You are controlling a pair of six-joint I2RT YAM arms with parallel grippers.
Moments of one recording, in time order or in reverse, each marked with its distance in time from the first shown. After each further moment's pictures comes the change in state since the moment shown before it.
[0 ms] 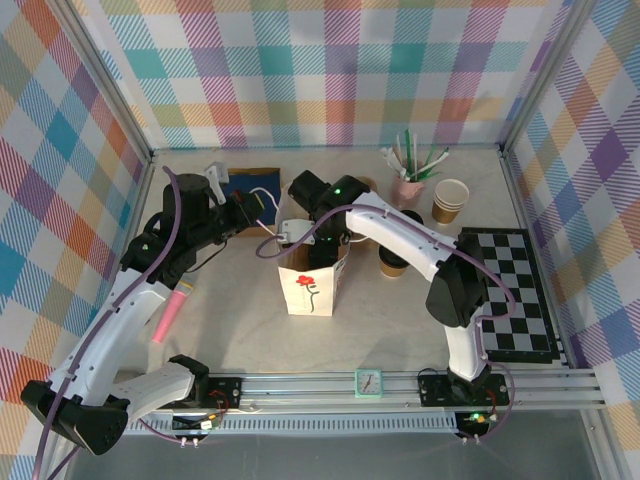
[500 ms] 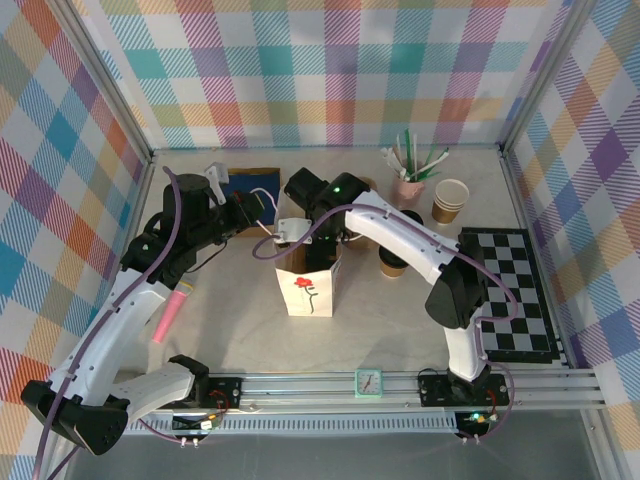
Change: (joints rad) left arm 0.000 0.000 -0.002 0.000 0.000 -0.004; right arm 0.023 0.000 0.062 -0.051 0.001 0.005
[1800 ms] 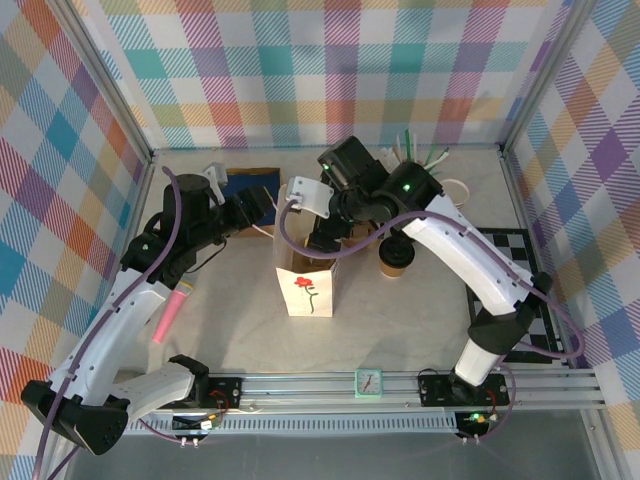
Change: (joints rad) left arm 0.001 0.002 0.003 -0.018 -0.029 0.012; right arm 0.021 -0.285 0.095 0.061 0.008 0.201
